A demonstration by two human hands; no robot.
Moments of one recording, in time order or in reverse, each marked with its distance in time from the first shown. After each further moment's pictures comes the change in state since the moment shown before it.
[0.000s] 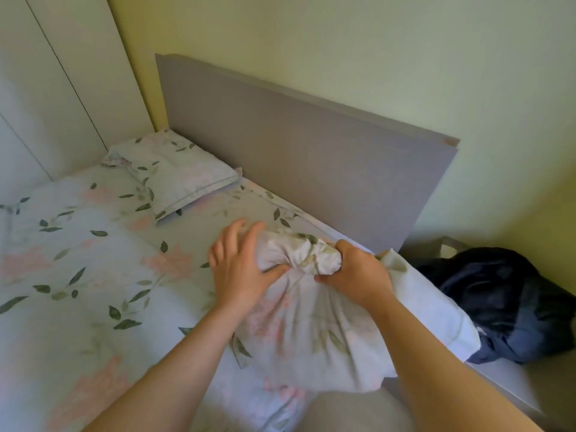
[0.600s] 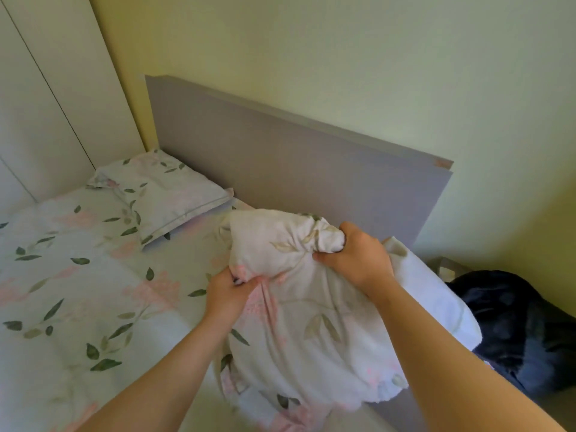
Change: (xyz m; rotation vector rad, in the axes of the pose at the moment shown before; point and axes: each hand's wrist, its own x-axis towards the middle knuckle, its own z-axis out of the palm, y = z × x) left_hand 0.043 -0.011 0.024 -0.719 -0.212 -0.459; right_hand 0.067 -0.007 -0.035 0.128 0.151 -0.001
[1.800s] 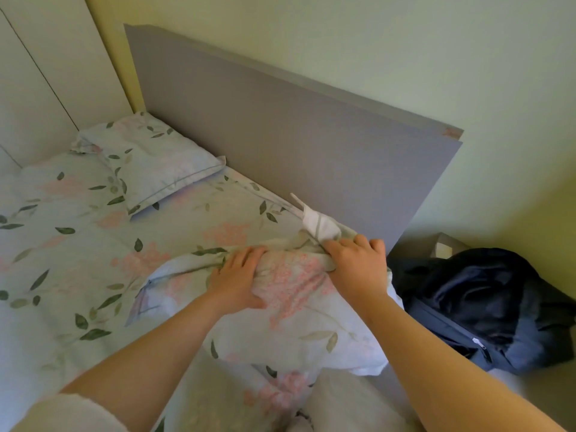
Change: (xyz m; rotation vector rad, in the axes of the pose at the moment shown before) left_hand 0.025 -0.040 0.029 1.012 -0.576 0.149; right_hand -0.007 0.058 0.051 -0.679 0.253 -0.344
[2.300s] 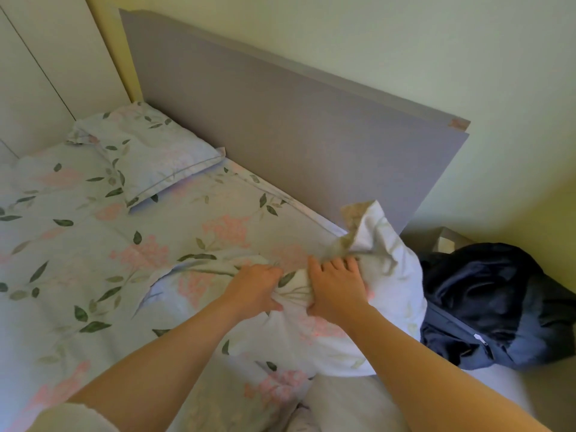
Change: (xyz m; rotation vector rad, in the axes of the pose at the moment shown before) left_hand 0.002 0.028 0.015 0.135 0.011 0.220; right_hand -0.010 -0.021 0.011 0.053 -0.716 -0.101
